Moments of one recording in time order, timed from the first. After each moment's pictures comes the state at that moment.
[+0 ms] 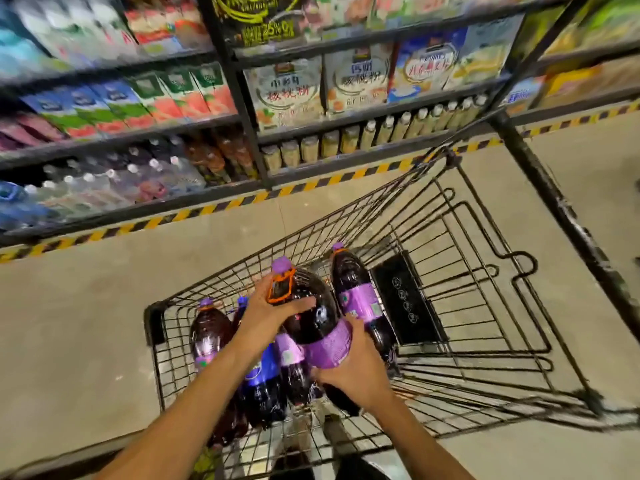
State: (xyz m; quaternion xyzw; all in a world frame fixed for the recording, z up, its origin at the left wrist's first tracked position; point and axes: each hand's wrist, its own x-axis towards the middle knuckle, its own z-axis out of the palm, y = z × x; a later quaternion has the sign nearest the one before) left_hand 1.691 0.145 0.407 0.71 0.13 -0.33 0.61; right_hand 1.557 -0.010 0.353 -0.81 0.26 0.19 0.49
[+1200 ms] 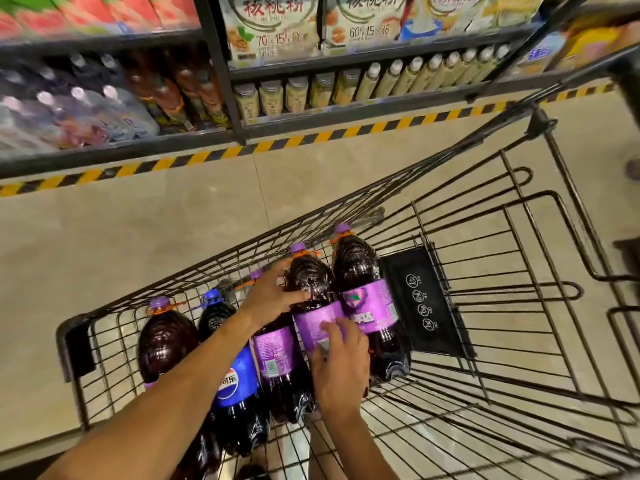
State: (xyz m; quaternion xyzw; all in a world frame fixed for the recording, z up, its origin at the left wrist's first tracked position) left_hand 1.761 0.133 0.196 0.71 0.07 -0.47 0.51; right_hand 1.596 0.042 0.223 -0.90 0.34 0.15 0.21
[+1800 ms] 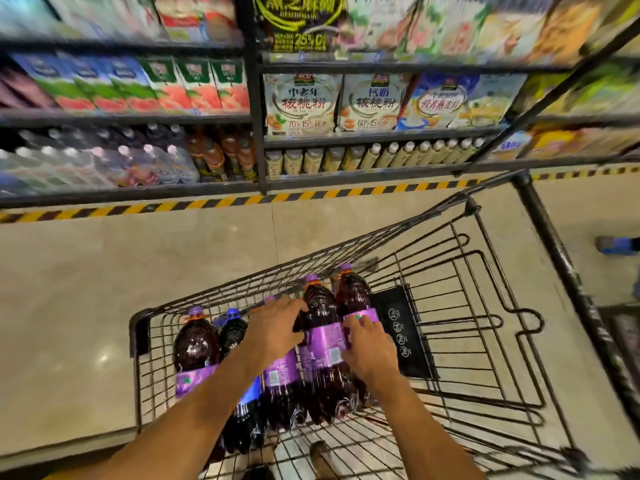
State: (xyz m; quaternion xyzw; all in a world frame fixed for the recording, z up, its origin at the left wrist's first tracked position) left_hand 1.733 0.150 0.321 0.90 -0.22 -0.34 0.15; right_hand 1.645 -0.039 0.340 -0.93 0.14 0.31 0.09
